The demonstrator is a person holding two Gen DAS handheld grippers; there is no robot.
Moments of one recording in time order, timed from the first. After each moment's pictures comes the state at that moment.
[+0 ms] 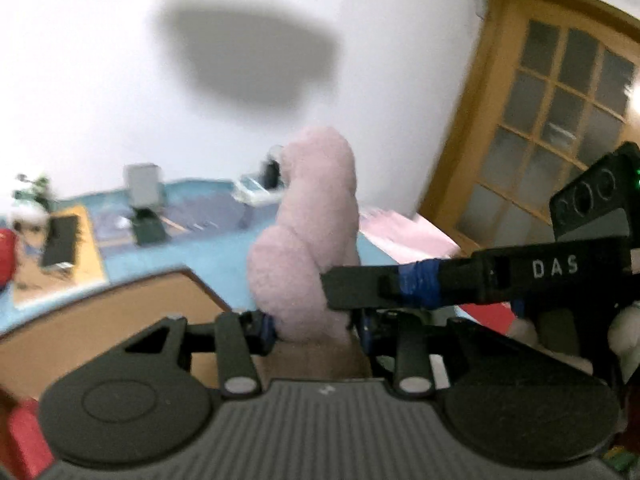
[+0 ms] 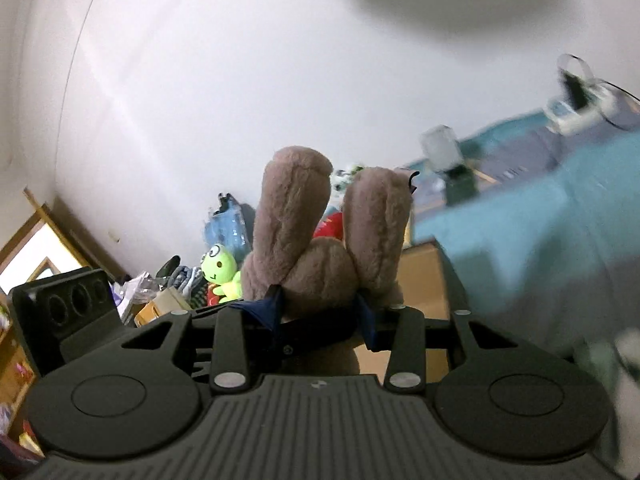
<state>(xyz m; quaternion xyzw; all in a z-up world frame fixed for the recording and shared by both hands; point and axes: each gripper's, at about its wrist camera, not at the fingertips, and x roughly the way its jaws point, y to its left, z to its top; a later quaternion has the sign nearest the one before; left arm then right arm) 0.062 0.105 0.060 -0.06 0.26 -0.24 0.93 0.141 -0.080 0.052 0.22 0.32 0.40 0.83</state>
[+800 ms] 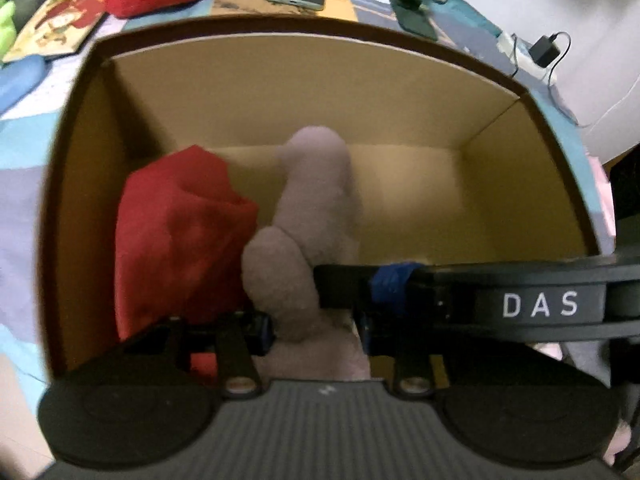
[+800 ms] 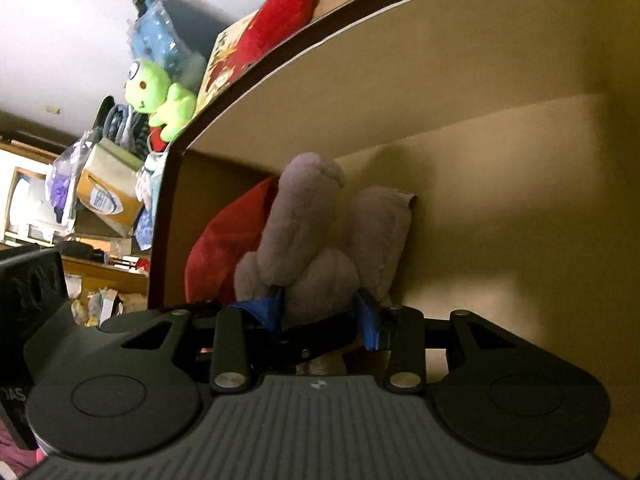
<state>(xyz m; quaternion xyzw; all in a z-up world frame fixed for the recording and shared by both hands) 0.110 0.249 -0.078 -0.18 0.55 0.00 0.81 0.191 0.103 -0.081 0.13 0.61 0.40 0.67</state>
